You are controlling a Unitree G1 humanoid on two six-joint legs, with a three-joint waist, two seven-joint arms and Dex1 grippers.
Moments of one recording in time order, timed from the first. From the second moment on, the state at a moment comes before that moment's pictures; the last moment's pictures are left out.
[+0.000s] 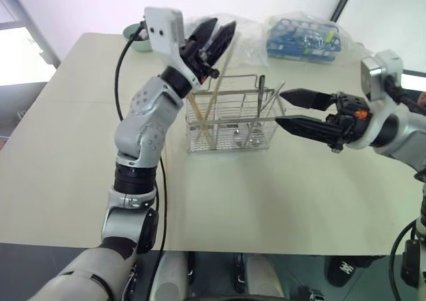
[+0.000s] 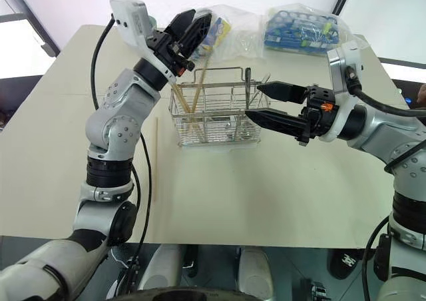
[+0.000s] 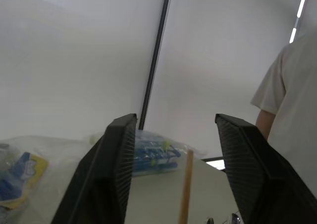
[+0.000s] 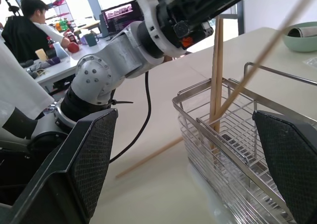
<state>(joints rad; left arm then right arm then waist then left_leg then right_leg) -0.85 0.11 0.05 -0.10 -0.55 0.41 -0.30 -0.51 -0.84 -0.31 -0.32 1.13 0.93 0.83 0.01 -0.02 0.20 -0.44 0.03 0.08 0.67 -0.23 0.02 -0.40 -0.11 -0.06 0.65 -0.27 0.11</state>
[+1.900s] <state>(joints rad) -0.90 0.01 0.37 -0.01 -0.16 1.60 0.32 -0.55 -0.80 -0.25 -0.25 1.05 0.90 0.90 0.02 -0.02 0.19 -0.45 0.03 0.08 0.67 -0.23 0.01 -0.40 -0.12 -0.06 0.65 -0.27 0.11</state>
